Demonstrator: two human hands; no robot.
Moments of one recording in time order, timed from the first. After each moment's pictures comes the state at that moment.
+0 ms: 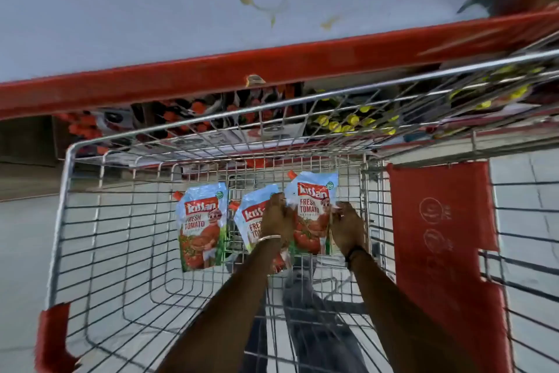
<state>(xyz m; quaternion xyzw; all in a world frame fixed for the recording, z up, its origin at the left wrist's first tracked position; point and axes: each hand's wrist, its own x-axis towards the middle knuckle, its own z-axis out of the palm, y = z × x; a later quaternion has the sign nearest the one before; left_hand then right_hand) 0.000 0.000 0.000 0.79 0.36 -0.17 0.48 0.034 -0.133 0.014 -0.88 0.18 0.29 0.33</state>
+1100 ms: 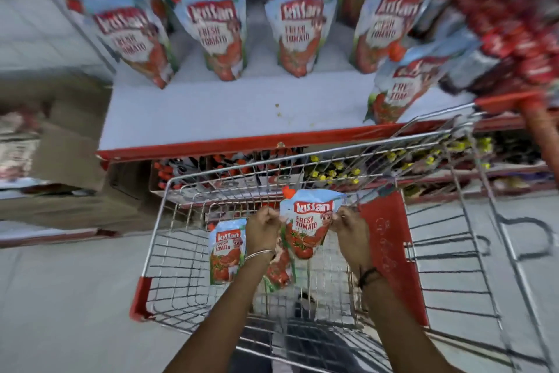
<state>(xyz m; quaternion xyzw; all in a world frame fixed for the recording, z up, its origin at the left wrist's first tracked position) -0.032 0.033 0.216 0.73 0.33 0.04 0.60 0.017 -0.135 0.216 -0.81 0.01 0.16 0.56</state>
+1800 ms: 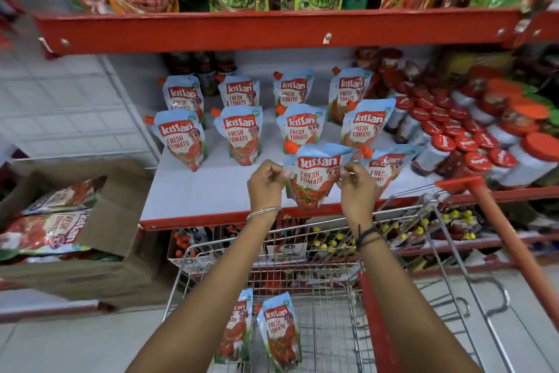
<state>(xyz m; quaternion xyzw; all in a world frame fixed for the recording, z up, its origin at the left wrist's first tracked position) 0.079 0.080 0.404 0.70 0.20 0.25 0.64 0.134 -0.072 0.390 -0.78 -0.01 -0.09 0.62</state>
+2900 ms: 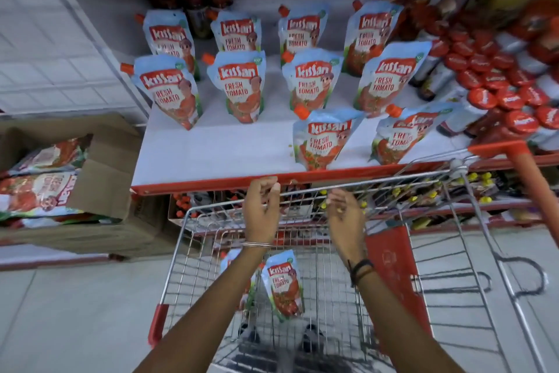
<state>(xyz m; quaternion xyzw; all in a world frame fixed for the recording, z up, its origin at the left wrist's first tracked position) 0.018 0.078 0.307 0.75 0.20 0.25 0.58 0.059 -0.073 0.297 -0.83 0.00 0.06 0.55</state>
